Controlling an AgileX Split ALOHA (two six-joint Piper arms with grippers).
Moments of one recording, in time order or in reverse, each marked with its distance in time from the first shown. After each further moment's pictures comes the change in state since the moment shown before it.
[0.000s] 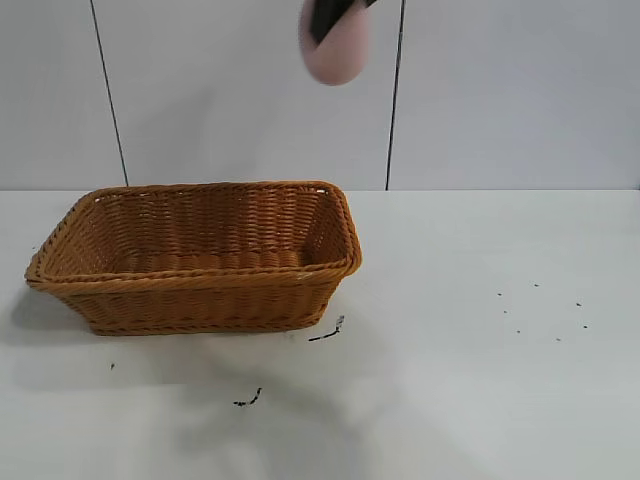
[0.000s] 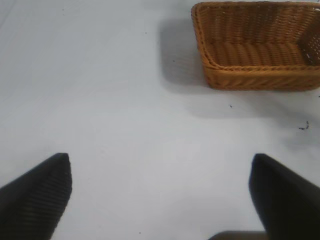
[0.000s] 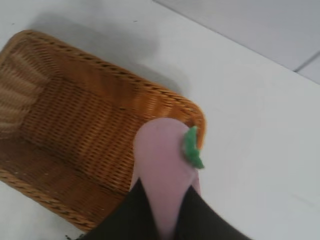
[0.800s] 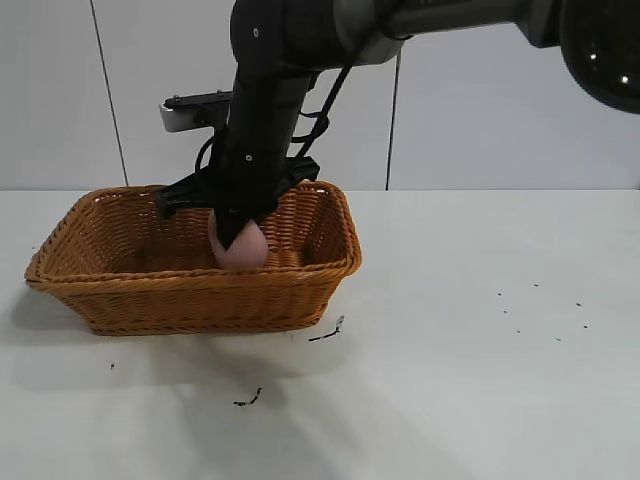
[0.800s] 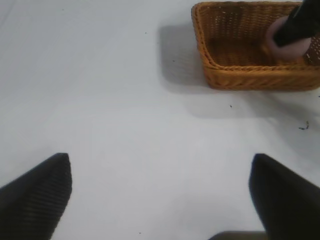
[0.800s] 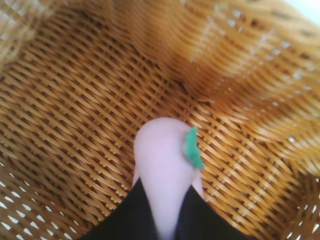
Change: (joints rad) left arm 0.000 0.000 0.000 0.000 0.000 0.000; right arm 0.010 0.169 -0.008 -0.001 -0.119 -0.001
